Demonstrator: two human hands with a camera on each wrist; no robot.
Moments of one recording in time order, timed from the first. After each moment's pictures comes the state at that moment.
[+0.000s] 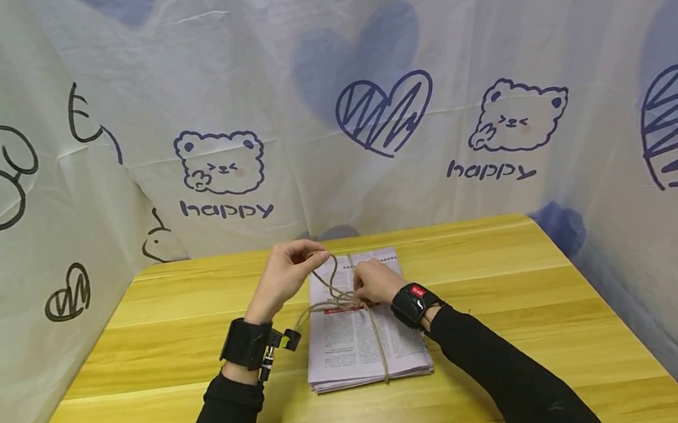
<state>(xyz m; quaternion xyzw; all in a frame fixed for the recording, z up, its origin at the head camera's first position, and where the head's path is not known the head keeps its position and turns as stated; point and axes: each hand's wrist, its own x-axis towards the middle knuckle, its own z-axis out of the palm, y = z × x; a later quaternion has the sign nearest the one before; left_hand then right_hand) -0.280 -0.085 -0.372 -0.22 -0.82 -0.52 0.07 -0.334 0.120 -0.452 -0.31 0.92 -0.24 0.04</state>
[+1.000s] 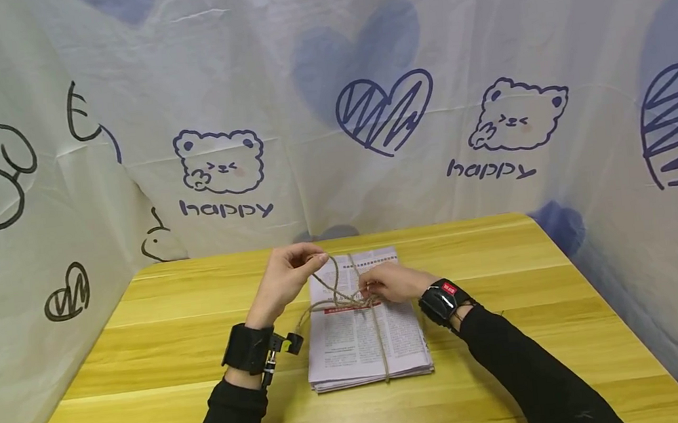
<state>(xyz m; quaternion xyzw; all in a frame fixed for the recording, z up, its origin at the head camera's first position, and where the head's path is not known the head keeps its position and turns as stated) -0.277 -0.085 -0.379 -0.21 -0.80 -0.56 0.07 -0.338 0.161 -0.448 -0.48 0.85 -0.22 0.05</state>
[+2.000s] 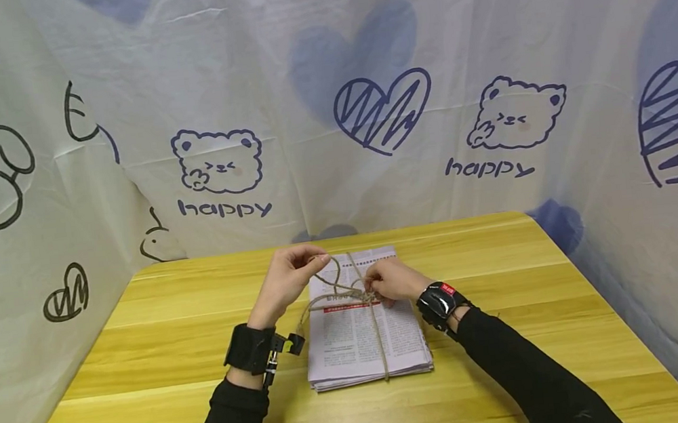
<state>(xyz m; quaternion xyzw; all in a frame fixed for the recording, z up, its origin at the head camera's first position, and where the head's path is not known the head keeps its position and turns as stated) -0.276 -0.081 -0.384 -0.21 -0.80 -0.55 0.06 -0.329 0.158 -0.452 -0.28 0.89 -0.34 0.12</state>
